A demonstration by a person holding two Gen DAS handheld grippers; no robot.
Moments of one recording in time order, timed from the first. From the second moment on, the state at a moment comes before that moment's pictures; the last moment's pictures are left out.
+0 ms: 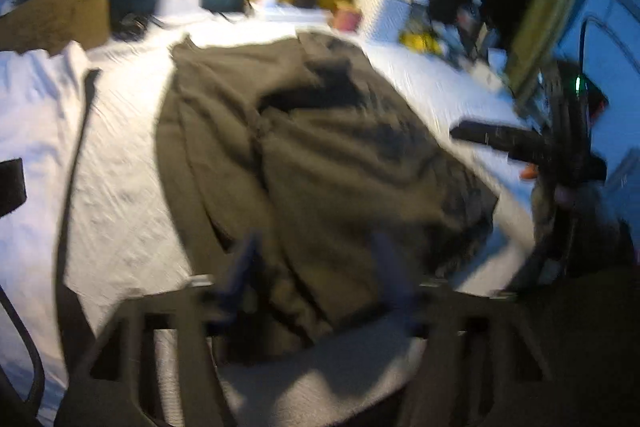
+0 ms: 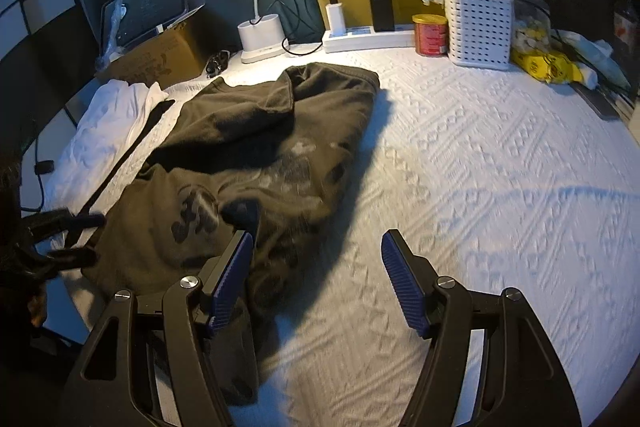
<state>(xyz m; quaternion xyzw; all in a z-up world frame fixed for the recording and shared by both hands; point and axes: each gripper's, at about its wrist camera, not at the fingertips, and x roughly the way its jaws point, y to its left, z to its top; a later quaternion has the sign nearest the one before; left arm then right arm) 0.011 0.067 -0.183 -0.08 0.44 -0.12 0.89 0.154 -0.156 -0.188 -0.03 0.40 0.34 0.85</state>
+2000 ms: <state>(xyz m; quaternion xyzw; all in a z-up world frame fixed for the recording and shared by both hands) 0.026 0.039 -0.152 0.02 0.43 -0.09 0.90 0.092 -0.216 -0.181 -0.05 0.42 0.35 0.84</state>
